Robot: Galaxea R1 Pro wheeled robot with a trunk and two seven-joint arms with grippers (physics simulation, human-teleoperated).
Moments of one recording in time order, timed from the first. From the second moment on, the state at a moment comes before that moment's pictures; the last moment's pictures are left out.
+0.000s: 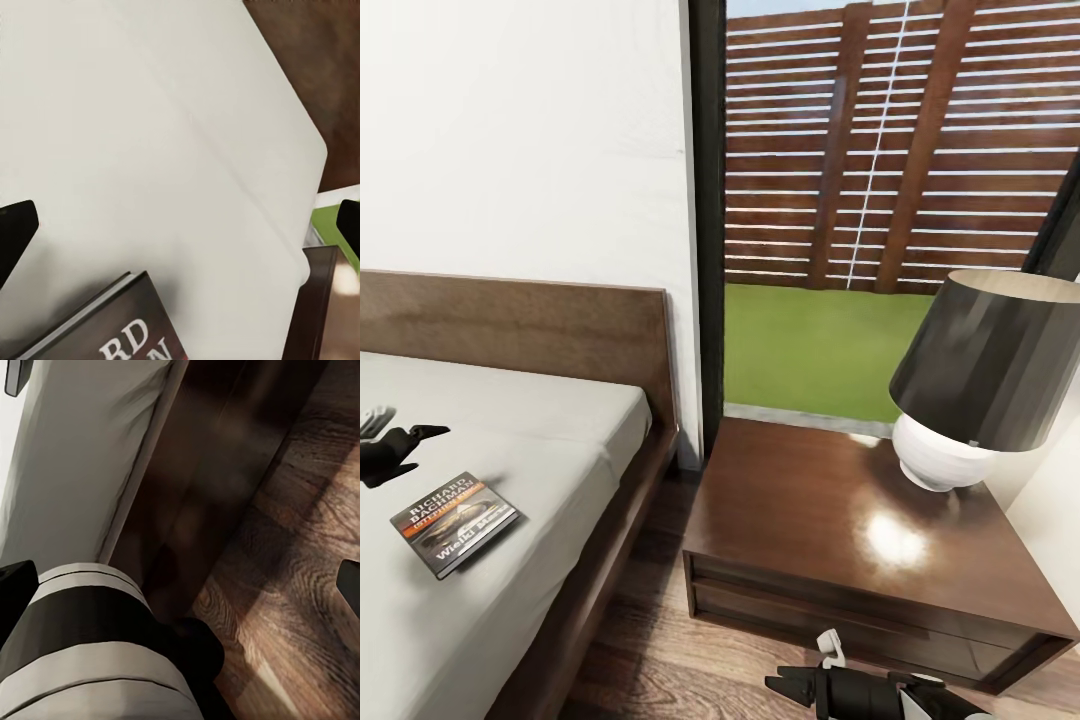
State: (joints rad) left arm -1.18 0.70 0.49 -0.14 0.16 0.70 -0.57; right arm -0.57 -0.11 0.33 -0.06 -0.46 0.04 1.32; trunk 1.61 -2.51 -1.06
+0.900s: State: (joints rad) left arm -1.18 0.70 0.49 -0.14 0.16 0.70 -0.57; right arm -0.57 -0.11 0.33 -0.06 -0.46 0.04 1.32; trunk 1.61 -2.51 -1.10
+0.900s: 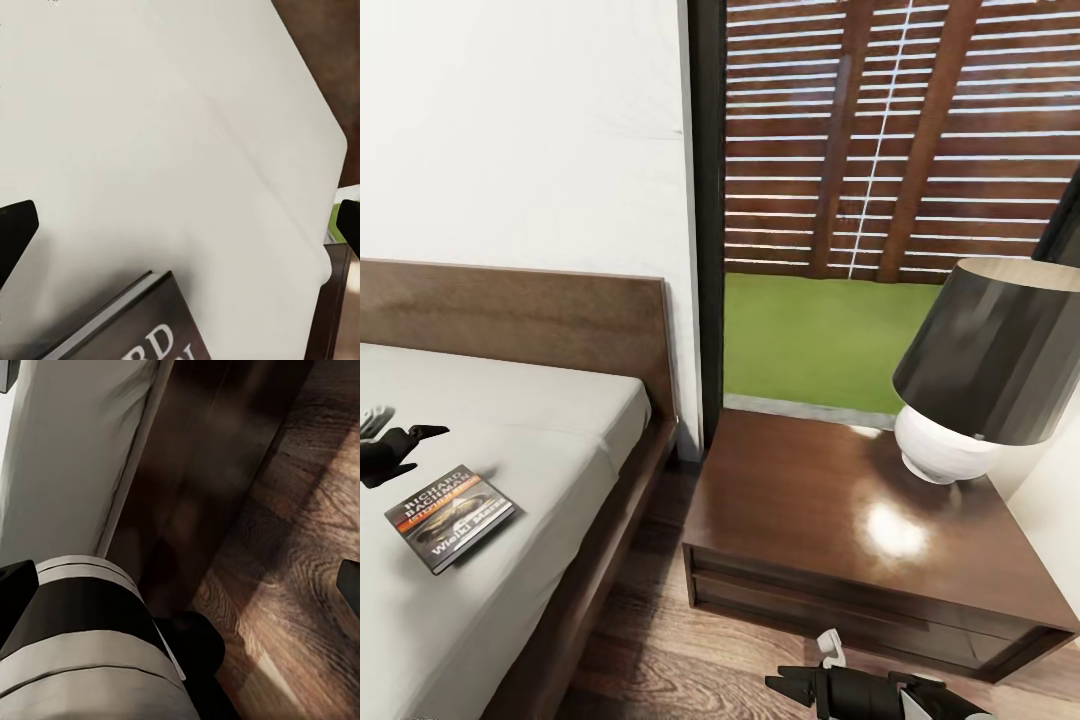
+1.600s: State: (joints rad) left arm -1.18 0.70 0.48 -0.11 0.16 0.69 -0.57; right arm -0.57 -0.11 0.33 -0.06 -0.46 0.04 1.32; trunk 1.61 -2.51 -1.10
